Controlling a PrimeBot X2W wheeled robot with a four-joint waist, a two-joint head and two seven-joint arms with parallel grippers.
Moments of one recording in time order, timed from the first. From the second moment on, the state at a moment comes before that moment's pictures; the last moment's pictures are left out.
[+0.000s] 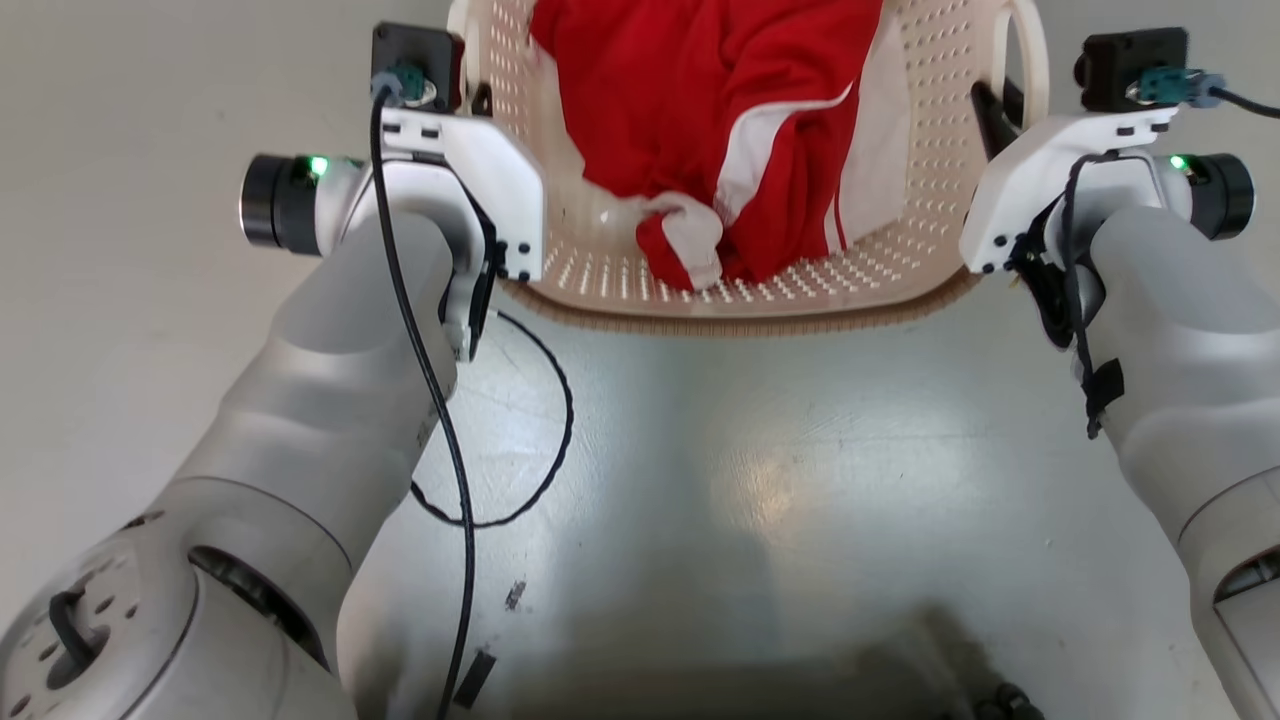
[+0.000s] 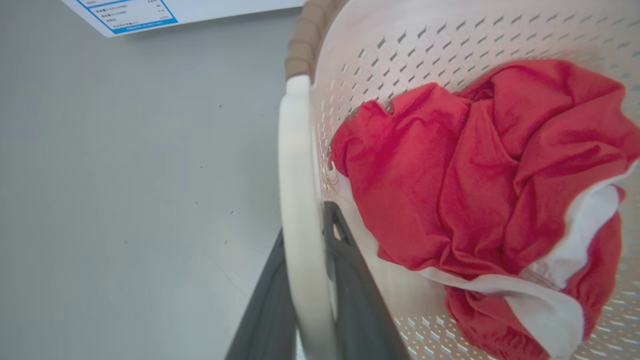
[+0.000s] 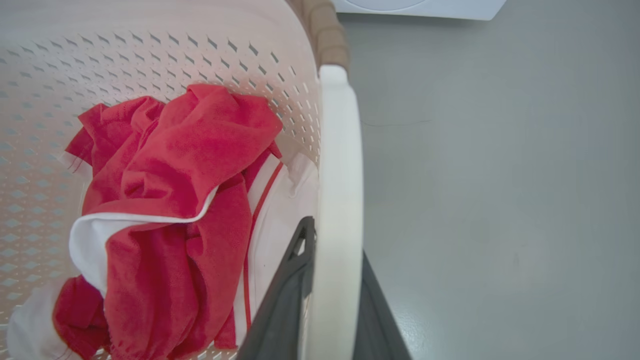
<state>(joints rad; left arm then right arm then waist) -1.22 0.03 -1.01 1.20 -0.95 0.18 -0.14 -1.17 -0.15 0.44 1.27 0.49 0.12 -0.09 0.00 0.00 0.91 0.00</state>
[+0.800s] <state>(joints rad) -0.97 0.03 -1.10 1.23 -1.05 0.13 0.00 -0.95 -0.11 0.55 1.30 0.53 0.12 0.10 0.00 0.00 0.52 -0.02</state>
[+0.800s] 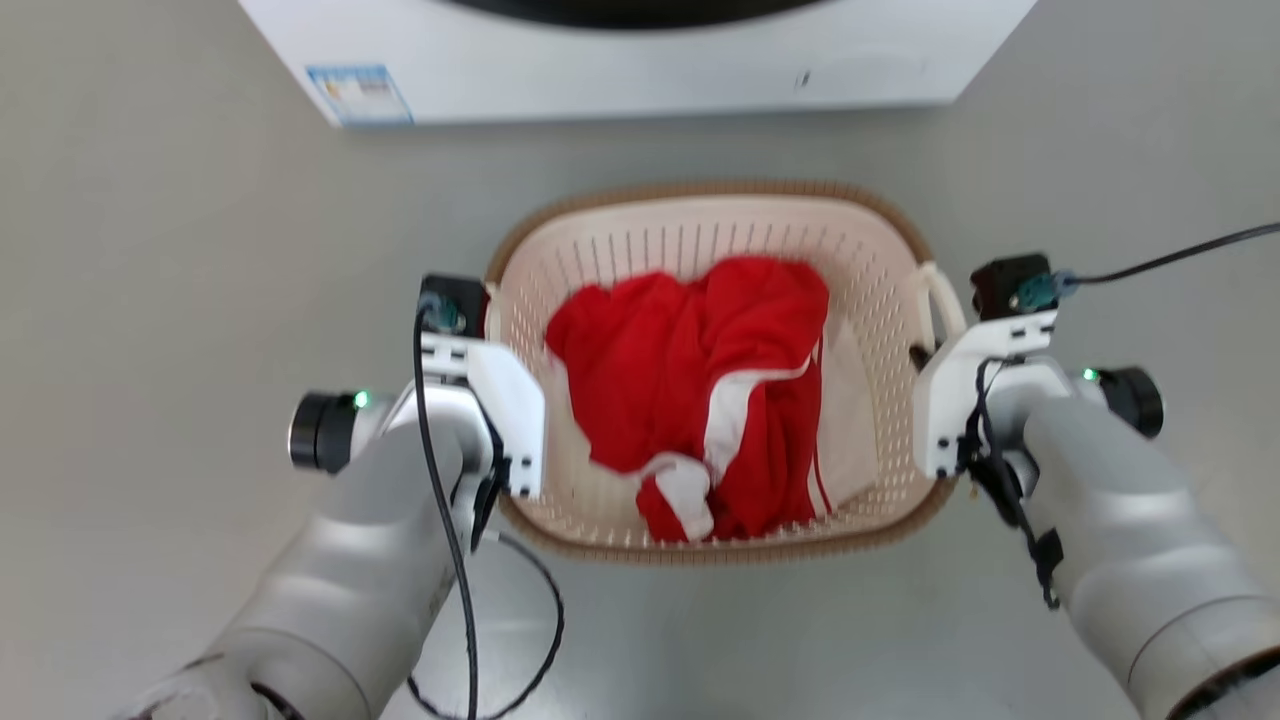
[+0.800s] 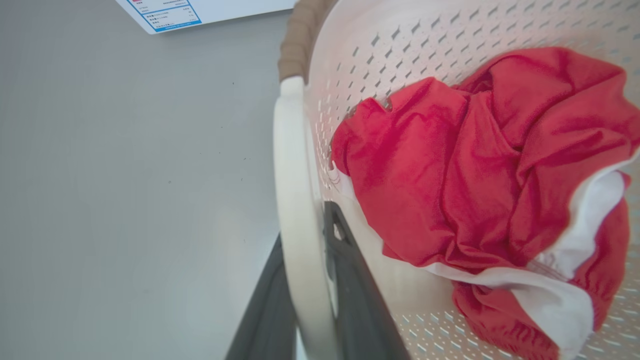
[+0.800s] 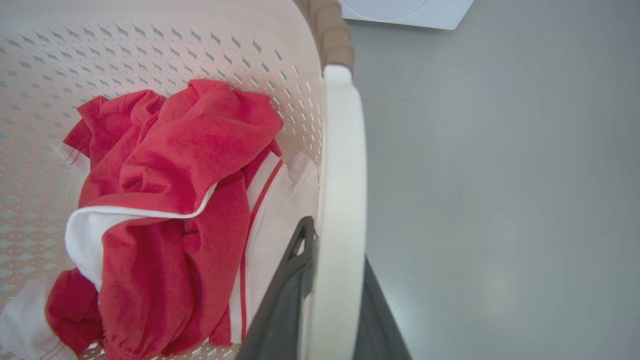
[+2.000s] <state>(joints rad) -0.68 0.04 -1.19 1.25 -1.12 0.04 0.17 -0.69 -0.08 0.64 1.31 0.66 0.12 0.30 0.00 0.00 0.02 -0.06</state>
